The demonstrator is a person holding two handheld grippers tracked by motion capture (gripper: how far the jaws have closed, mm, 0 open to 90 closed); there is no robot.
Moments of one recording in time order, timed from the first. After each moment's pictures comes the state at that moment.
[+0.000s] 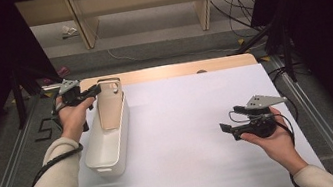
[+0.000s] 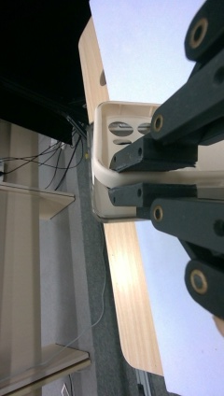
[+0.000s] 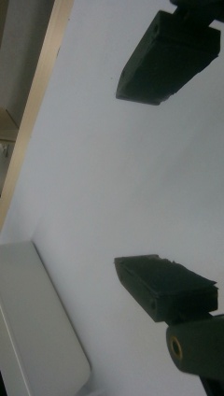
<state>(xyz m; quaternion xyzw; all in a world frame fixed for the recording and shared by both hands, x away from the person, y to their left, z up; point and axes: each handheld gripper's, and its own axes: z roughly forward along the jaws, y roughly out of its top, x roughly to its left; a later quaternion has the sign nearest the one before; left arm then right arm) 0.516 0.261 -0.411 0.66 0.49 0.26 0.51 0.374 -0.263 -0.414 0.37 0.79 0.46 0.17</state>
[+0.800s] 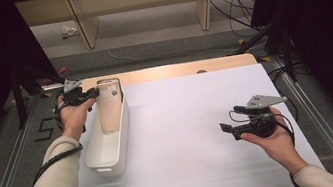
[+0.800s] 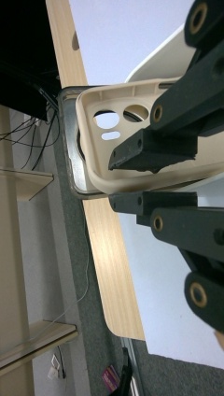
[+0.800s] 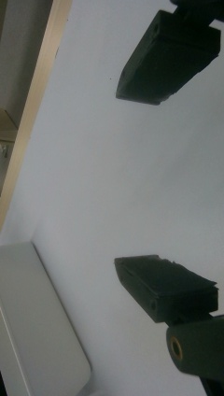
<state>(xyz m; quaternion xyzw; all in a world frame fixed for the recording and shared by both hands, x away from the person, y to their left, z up) 0.521 0.260 -0.415 0.68 0.50 0.28 0.45 0.375 -0.263 -0.415 0.37 0.79 0.46 0.17</state>
